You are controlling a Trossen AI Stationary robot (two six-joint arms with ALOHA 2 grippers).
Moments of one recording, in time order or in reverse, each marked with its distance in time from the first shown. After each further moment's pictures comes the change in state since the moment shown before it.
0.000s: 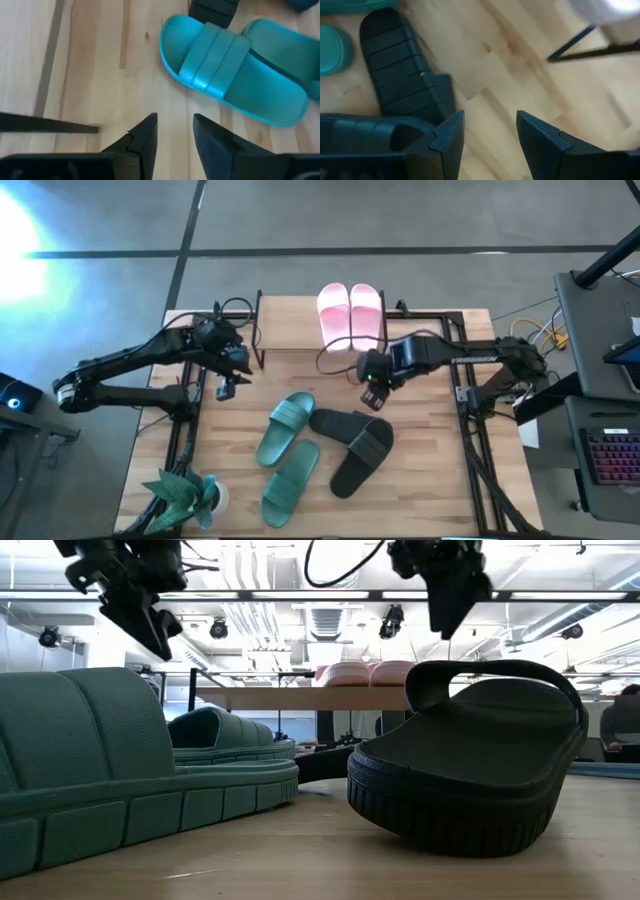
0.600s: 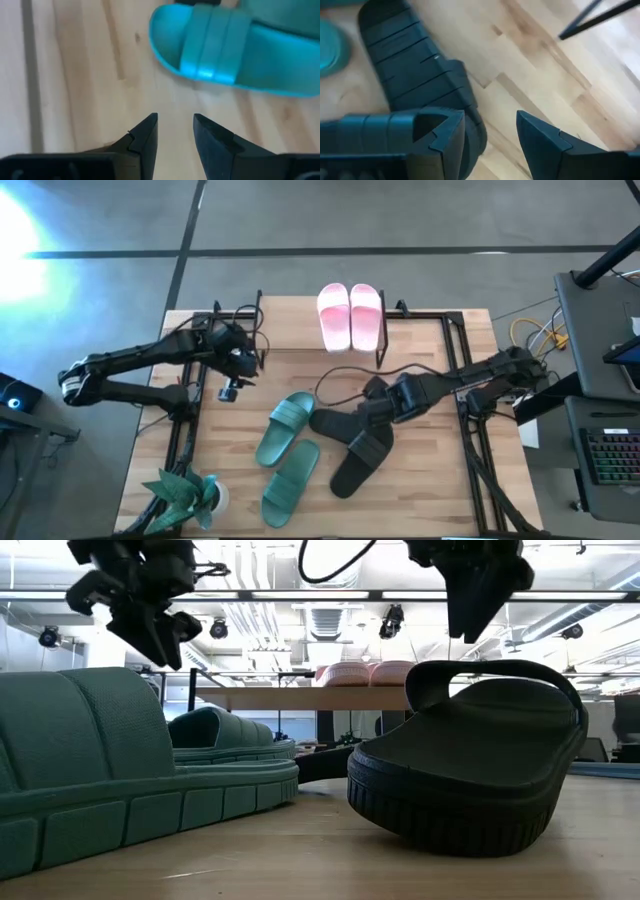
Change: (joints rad) left arm -0.052 0.083 -0.001 0.045 -0.056 0.243; right arm 0.242 0.044 -0.076 0.029 0.168 0.353
